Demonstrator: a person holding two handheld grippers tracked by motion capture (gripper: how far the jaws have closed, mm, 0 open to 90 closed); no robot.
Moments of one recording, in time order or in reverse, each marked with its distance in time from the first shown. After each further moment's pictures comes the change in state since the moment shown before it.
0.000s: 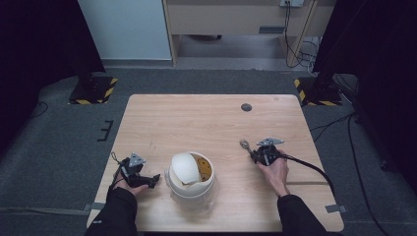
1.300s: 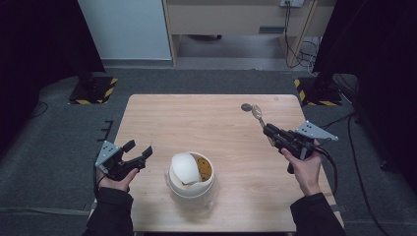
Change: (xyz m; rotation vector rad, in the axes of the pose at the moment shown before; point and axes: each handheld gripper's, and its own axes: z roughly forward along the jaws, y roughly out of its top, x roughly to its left) left arm -0.015 0.051 -0.095 -0.585 -0.031 -0.211; right arm -0.007 0.056 -0.148 -0.585 0.219 0.020
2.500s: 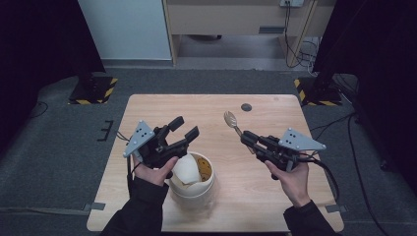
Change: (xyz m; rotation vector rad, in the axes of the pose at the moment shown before) left arm -0.137 0.082 0.029 -0.204 -0.325 0.014; right arm 0.072 0.021 0.003 -0.082 0.215 -0.109
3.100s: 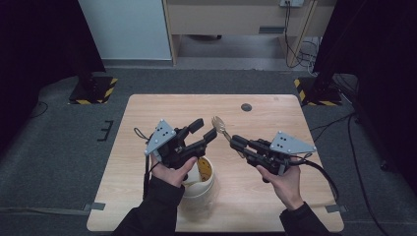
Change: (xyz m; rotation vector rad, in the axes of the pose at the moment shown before) left arm -0.028 -0.003 0.026 0.043 -0.036 -0.020; right arm 0.019 0.000 0.013 -0.023 0.095 0.010
